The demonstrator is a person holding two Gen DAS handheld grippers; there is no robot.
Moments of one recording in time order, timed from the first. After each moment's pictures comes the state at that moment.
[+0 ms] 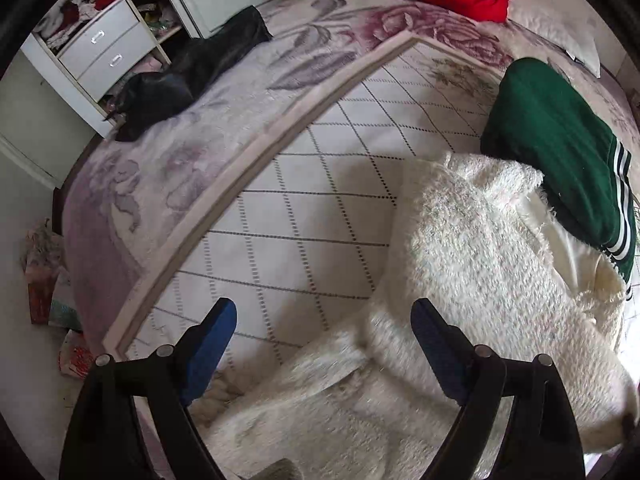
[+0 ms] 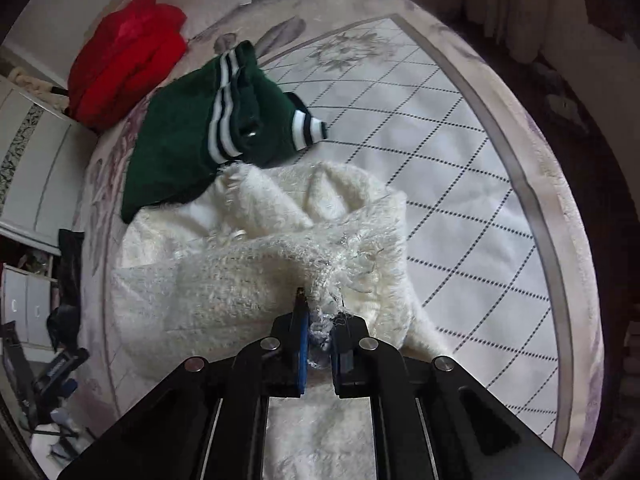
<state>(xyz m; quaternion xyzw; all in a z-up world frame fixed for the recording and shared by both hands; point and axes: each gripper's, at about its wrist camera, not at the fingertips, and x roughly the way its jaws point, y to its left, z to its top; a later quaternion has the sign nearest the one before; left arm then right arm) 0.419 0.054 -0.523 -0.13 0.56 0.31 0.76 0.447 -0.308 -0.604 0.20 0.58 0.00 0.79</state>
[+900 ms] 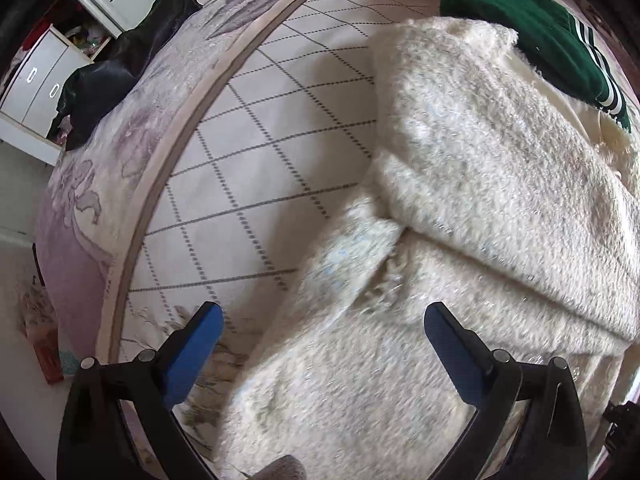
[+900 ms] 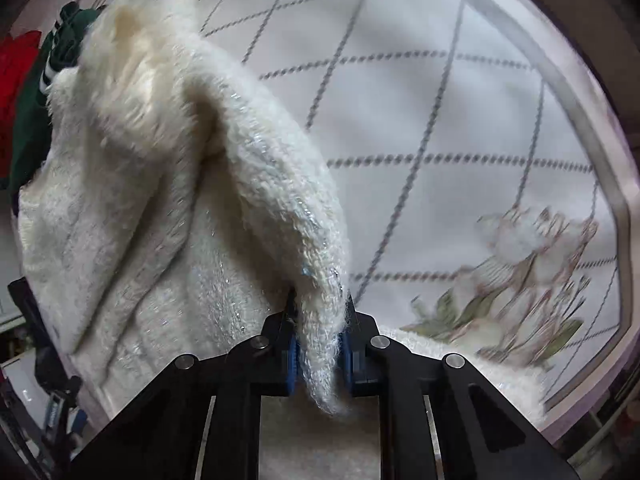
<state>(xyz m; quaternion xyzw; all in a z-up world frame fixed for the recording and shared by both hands) 0.361 0.052 -0.578 -0.05 0.63 0.19 0.75 0.307 -0.307 -0.720 0.34 0.69 -0.10 0.63</state>
